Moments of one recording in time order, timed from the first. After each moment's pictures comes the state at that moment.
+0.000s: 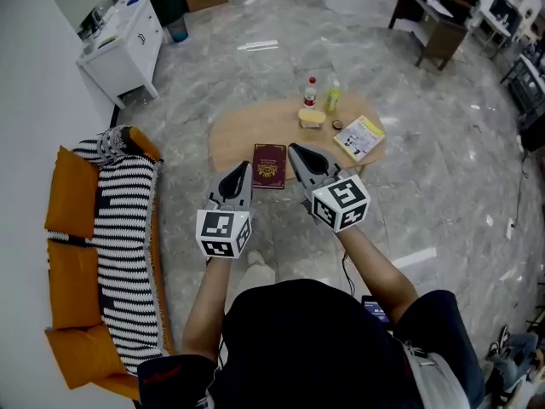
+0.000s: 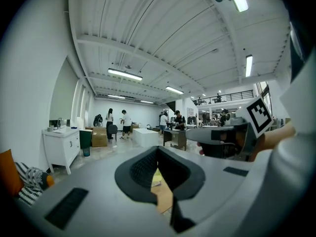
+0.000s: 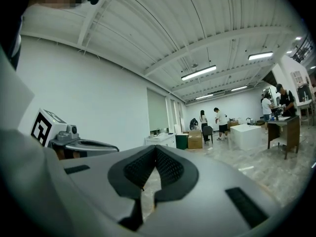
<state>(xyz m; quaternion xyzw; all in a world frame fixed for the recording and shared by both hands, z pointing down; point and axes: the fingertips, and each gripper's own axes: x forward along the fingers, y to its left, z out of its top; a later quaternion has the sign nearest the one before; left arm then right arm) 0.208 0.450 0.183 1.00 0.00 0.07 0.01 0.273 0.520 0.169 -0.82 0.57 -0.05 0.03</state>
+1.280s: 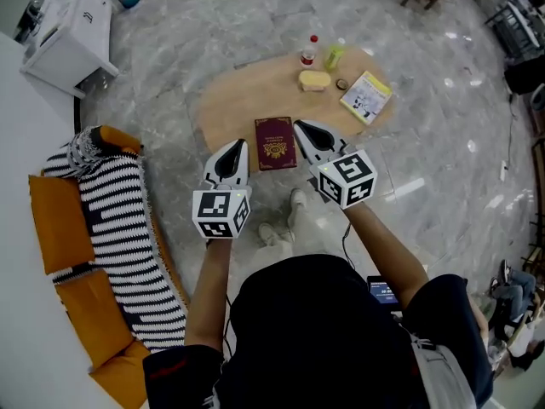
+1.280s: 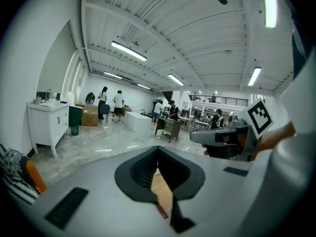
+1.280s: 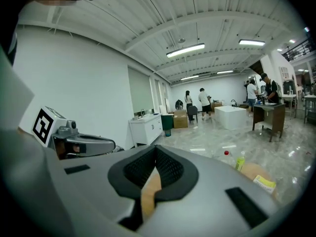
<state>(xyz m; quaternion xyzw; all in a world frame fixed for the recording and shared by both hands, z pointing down) 0.313 0.296 0.278 0.98 0.08 0.14 0.08 0.375 0.391 0.271 -0.85 0.49 -0.17 0.00</state>
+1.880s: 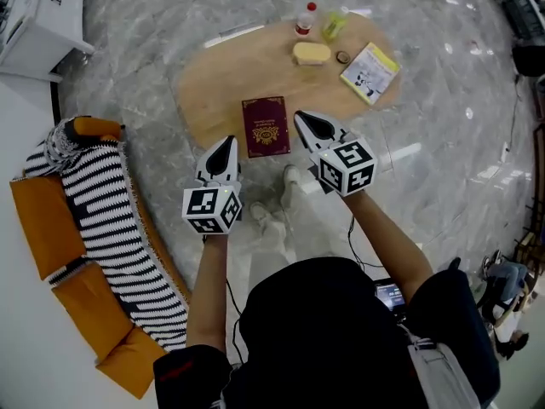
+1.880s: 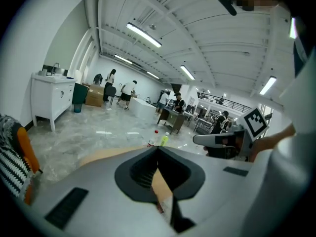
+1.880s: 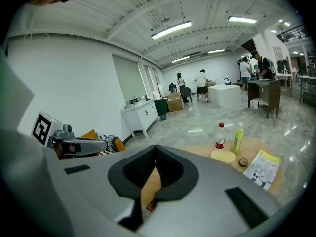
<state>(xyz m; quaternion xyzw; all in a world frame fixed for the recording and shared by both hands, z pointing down) 0.364 0.291 0.395 0.96 0.06 0.21 0.16 0.445 0.407 0.395 -0.84 0.47 -0.28 0.02</state>
